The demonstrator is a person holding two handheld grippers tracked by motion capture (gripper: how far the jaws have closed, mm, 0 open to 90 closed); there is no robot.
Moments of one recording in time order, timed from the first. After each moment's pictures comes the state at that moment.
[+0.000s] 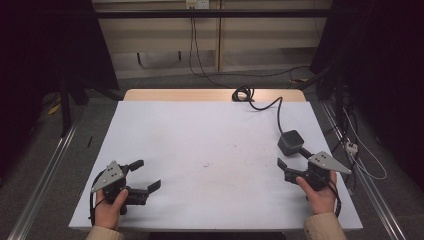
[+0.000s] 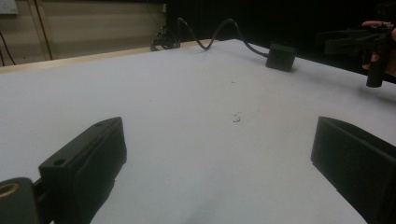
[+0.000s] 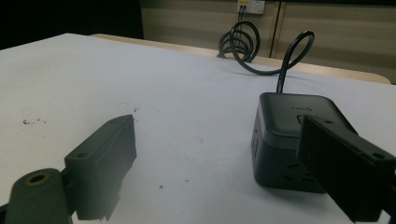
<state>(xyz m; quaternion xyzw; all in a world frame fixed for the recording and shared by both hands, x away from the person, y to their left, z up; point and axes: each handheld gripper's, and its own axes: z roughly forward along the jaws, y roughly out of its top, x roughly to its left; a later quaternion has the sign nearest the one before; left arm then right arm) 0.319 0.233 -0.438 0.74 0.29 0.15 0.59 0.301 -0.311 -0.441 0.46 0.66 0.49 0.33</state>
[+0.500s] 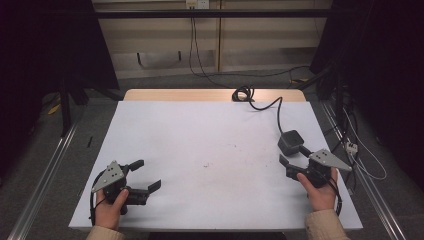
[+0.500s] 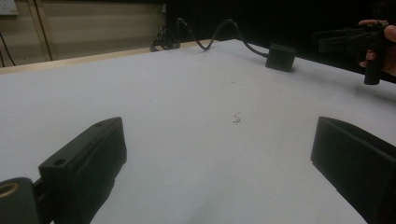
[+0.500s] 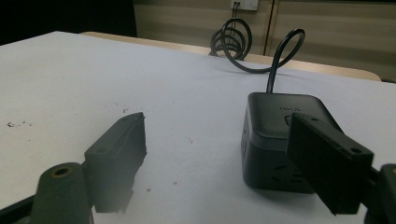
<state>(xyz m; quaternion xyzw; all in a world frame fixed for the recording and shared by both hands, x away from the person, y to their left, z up) 0.319 0.232 -0.438 0.74 0.28 0.16 0.59 0.307 -0.315 -0.440 0.47 0.66 0.48 0.33</state>
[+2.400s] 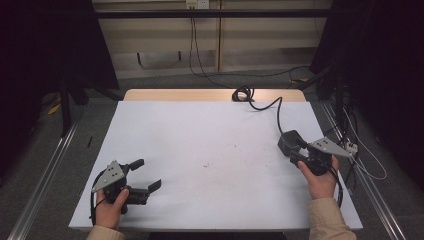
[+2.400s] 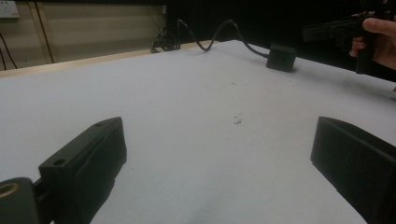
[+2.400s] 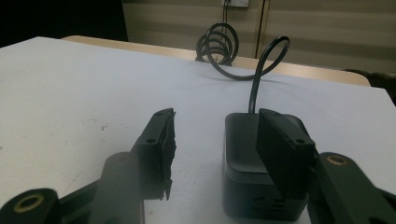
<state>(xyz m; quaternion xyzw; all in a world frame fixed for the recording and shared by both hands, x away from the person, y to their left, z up) 0.320 0.232 -0.437 0.74 0.28 0.16 0.59 0.333 -0.323 -0.428 0.49 0.65 0.48 0.33</state>
